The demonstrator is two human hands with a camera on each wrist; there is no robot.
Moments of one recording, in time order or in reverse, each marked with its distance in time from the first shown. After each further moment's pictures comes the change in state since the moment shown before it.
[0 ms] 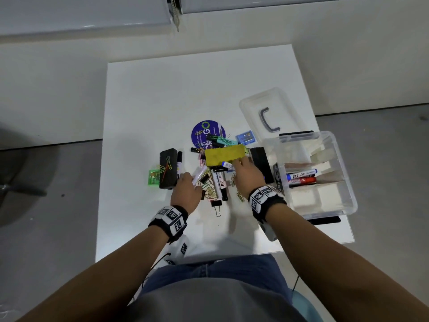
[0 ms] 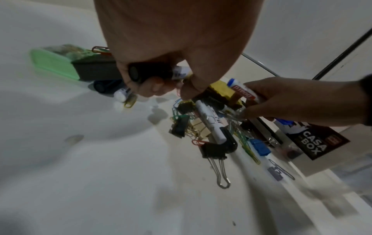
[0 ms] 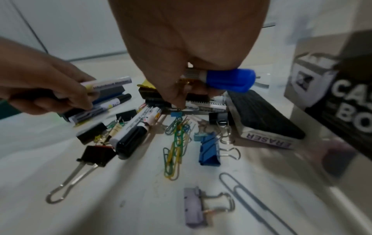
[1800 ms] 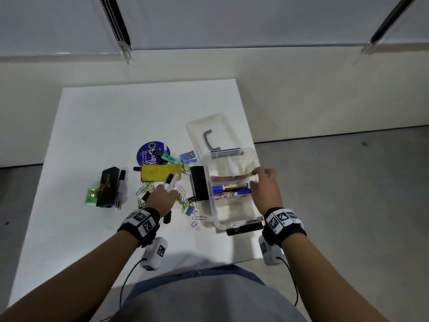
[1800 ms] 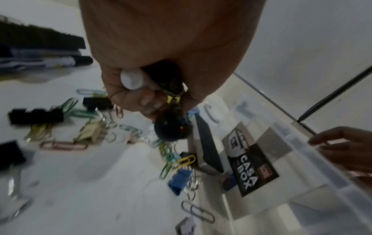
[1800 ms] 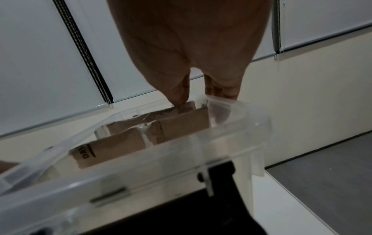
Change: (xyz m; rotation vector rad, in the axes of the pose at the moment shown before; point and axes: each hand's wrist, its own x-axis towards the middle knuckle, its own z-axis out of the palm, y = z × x) left_hand -0.017 0.127 0.038 -0.097 -0.095 -0.159; right_hand -0.095 0.190 -0.103 0.288 0.294 0.317
